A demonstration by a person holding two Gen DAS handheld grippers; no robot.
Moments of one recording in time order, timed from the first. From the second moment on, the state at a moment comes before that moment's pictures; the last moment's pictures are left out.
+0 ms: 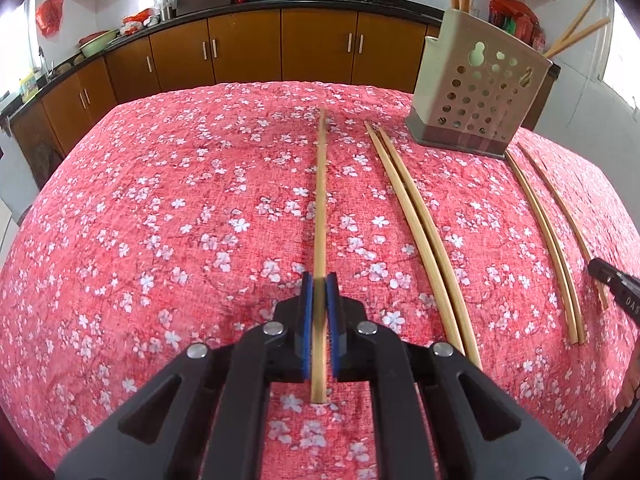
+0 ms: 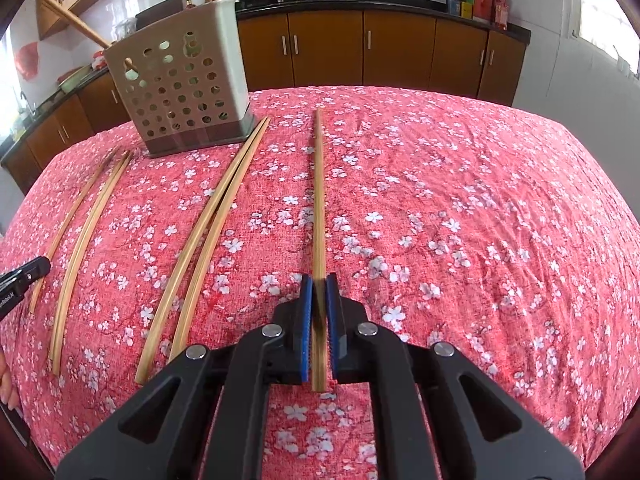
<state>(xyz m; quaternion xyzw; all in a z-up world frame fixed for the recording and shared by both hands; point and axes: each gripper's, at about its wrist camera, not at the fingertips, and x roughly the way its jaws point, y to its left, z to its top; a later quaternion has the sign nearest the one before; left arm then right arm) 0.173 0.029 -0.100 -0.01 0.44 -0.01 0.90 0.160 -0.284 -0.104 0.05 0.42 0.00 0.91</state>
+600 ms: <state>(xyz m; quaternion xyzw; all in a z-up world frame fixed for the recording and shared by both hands) 0.149 0.038 0.030 -0.02 0.30 -0.02 0.95 0.127 -0.314 0.016 0.07 0.22 0.00 0.97</state>
